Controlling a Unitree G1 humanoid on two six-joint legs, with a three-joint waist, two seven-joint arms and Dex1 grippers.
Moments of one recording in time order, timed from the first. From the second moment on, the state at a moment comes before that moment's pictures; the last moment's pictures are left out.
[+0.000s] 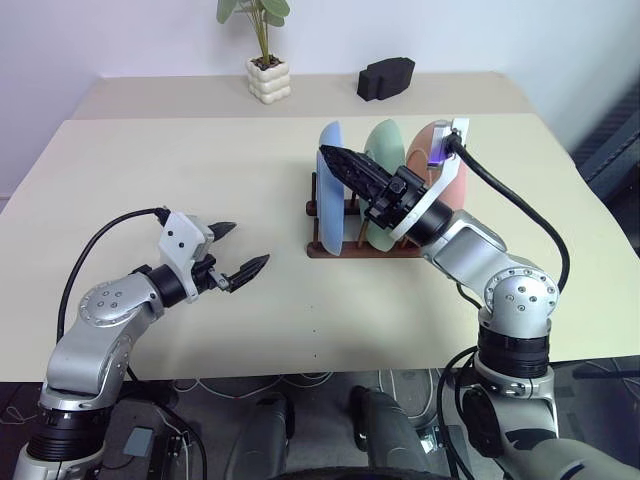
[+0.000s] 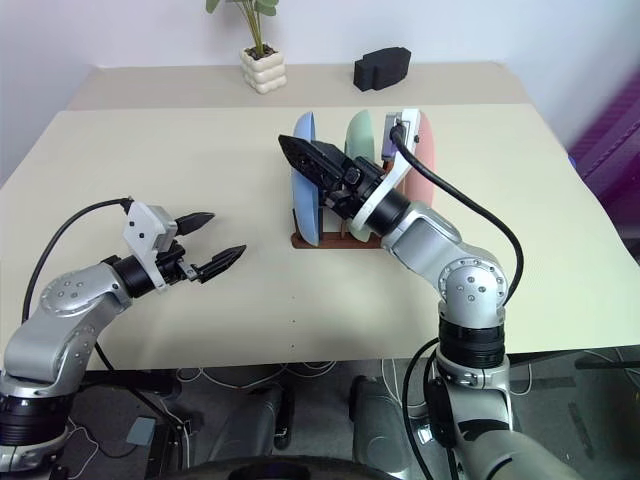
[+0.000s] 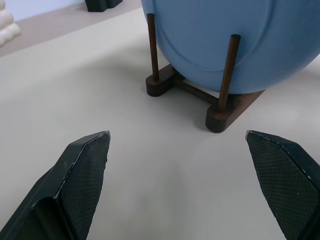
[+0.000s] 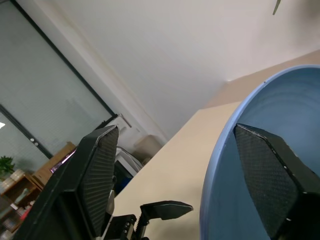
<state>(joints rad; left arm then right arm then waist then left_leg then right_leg) -0.11 0.62 0.13 -0.39 -0.43 0.47 -0.67 -0.56 -0.21 -0.12 -0.34 1.25 0.82 0.10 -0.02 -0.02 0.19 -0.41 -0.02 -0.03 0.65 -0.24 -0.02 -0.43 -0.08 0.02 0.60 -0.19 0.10</state>
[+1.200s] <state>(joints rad) -0.15 0.56 0.07 -0.28 -0.37 0.39 -0.67 -0.05 -0.78 -0.65 -0.44 0.99 0.62 0.76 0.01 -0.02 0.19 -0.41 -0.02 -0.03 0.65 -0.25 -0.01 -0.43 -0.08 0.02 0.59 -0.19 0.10</state>
